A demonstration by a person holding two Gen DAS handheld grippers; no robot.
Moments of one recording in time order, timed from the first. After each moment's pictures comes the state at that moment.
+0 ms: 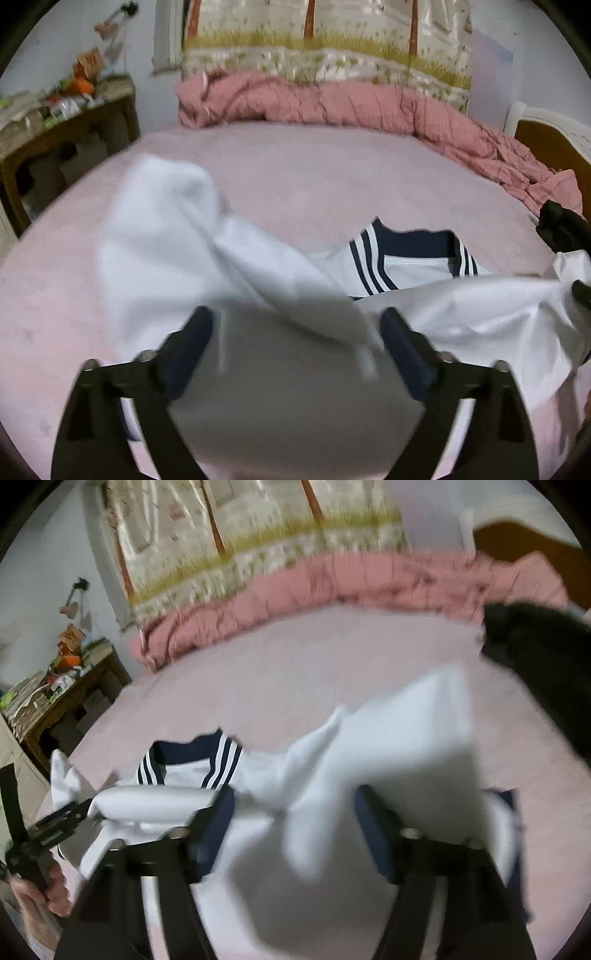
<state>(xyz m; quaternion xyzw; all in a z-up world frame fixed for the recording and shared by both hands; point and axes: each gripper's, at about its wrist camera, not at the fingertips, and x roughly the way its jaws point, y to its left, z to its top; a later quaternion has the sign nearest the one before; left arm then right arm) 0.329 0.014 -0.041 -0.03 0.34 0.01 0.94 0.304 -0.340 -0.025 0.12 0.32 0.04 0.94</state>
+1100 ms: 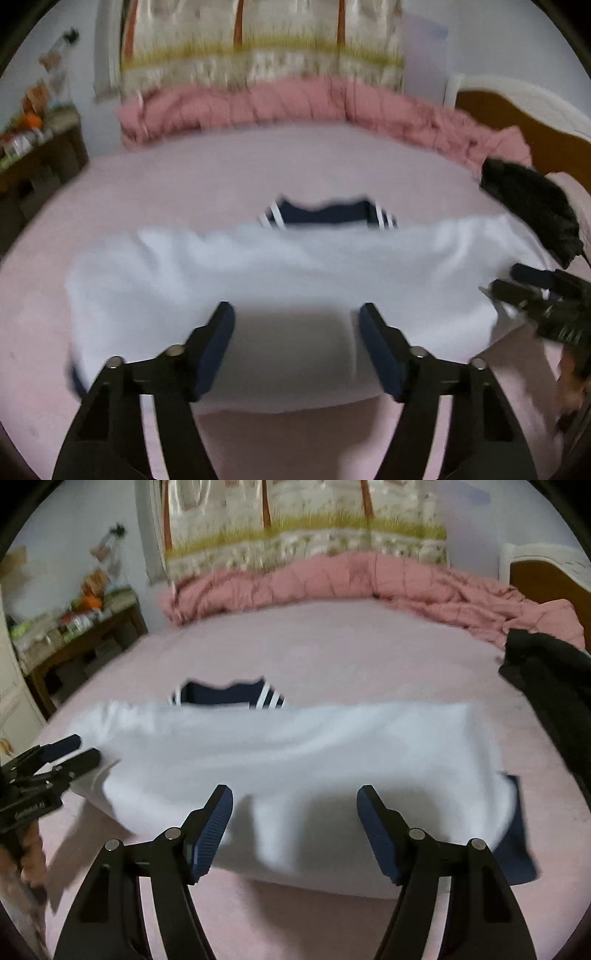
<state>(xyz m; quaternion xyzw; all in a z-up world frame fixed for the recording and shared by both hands) 0.312 -0.046 -0.058 0.02 0.37 -0.09 0.92 0.284 -0.271 -0.041 0.03 0.38 0.07 0.92</state>
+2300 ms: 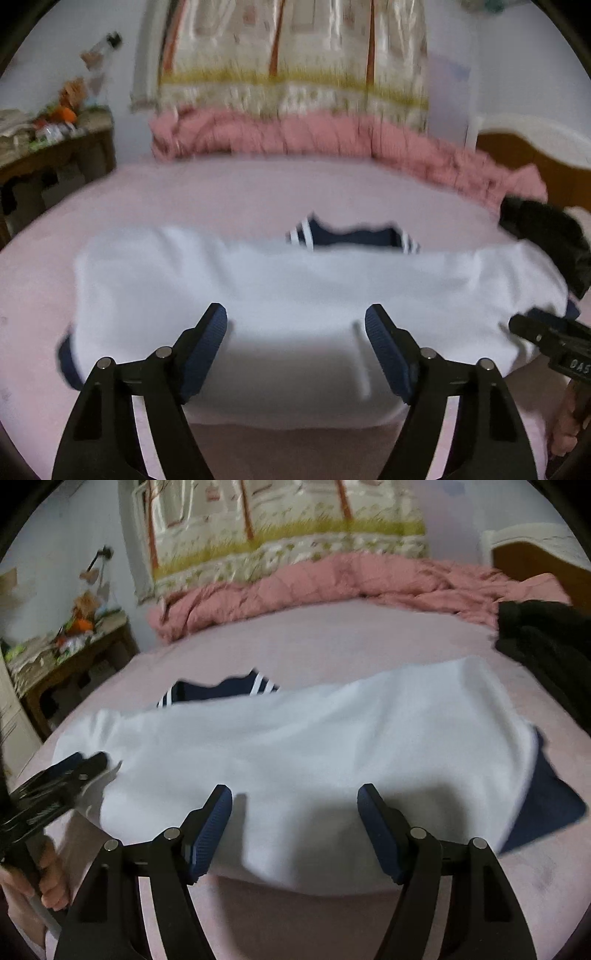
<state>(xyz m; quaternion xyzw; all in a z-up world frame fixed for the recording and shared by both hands) 0.277 -0.022 -0.062 -0.02 0.25 -0.05 0.97 0.258 -0.281 -0.066 0.08 0.32 0.05 0.94</state>
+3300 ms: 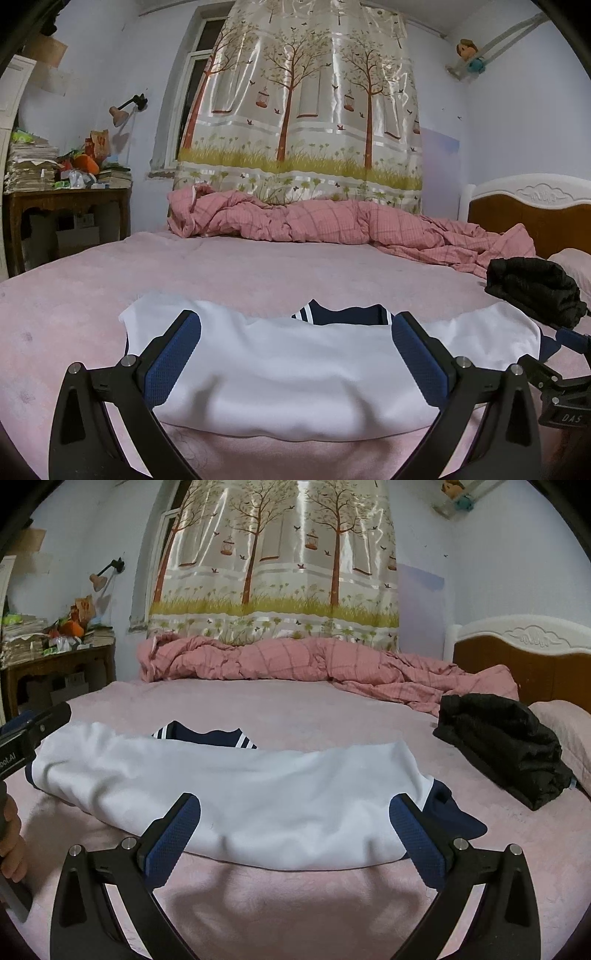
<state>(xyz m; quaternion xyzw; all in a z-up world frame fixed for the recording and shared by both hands) 0.226 -0.011 -0.038 -0.04 0.11 -0.04 0.99 0.177 -0.248 -0.035 -0.03 0.19 -0.04 0.98</state>
